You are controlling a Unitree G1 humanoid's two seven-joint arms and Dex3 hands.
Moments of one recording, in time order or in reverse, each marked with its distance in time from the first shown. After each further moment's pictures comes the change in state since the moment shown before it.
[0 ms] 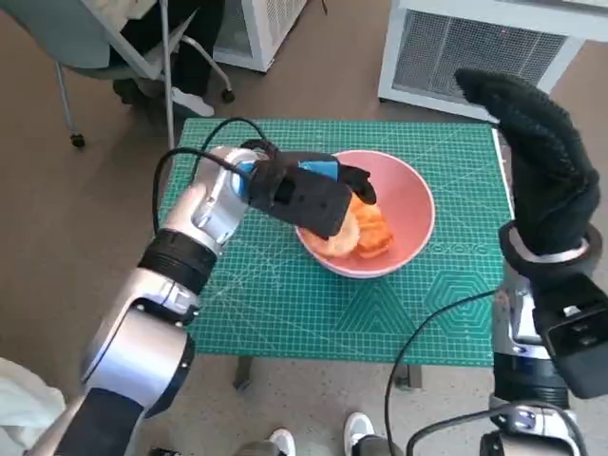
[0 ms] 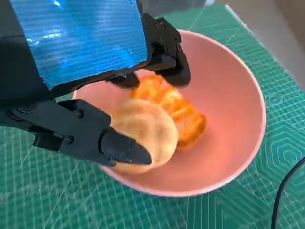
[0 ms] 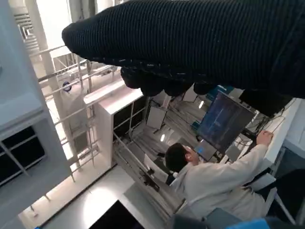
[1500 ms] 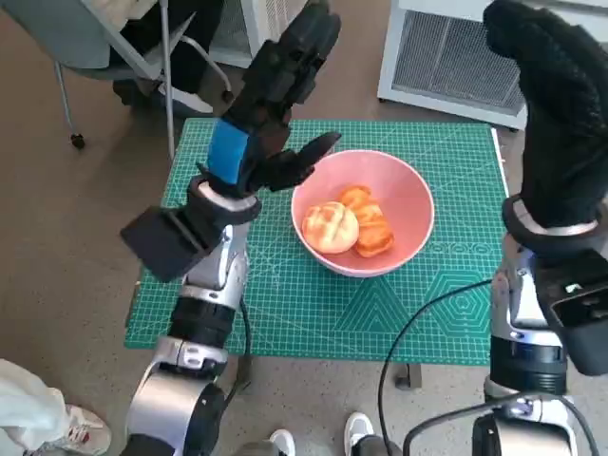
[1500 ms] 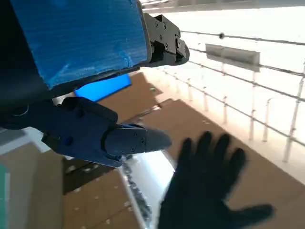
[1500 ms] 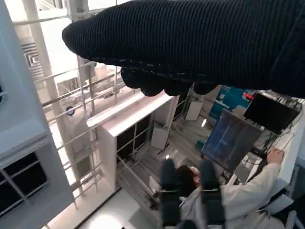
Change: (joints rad) left arm 0.385 -0.226 0.482 -0.495 -0.655 -0.361 0.300; right arm -0.098 0.032 -0.010 -0.025 -0.058 0.111 -0.127
